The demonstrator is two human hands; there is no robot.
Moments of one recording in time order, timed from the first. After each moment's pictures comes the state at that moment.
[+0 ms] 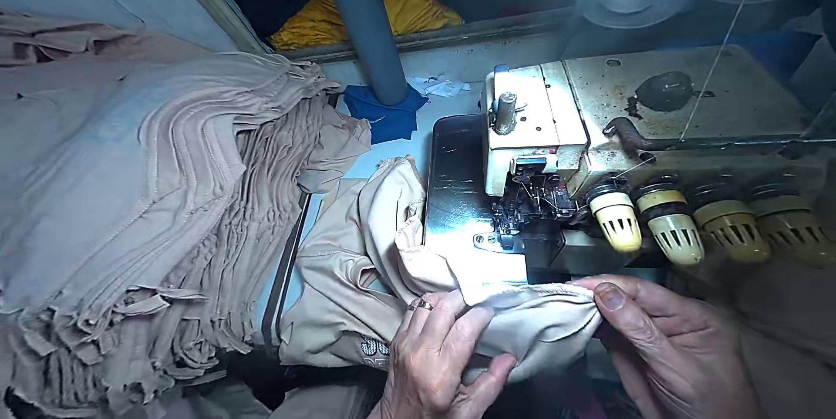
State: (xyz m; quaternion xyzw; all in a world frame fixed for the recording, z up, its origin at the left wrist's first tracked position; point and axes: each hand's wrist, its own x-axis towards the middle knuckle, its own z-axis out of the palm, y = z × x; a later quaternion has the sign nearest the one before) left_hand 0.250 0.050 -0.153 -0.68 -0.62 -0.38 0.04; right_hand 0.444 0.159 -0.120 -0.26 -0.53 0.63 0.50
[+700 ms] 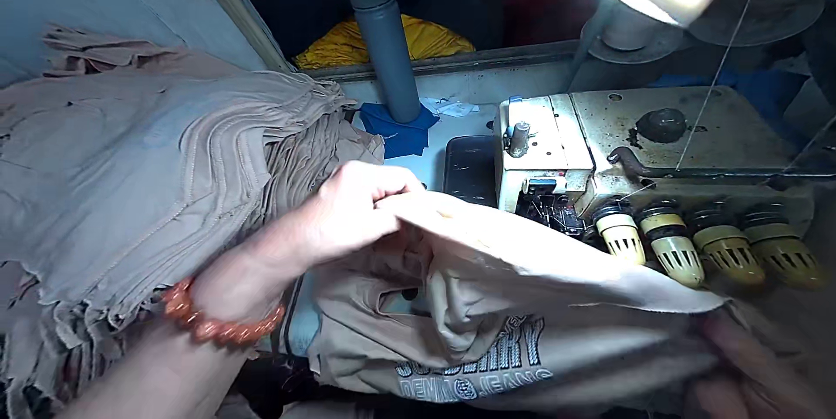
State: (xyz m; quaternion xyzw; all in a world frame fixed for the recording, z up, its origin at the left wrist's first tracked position) left_hand 0.136 0.134 -0.002 -0.74 -0.61 -0.26 -0.13; right_hand 0.491 0.179 -0.112 -0.31 -0.54 0.61 0.49
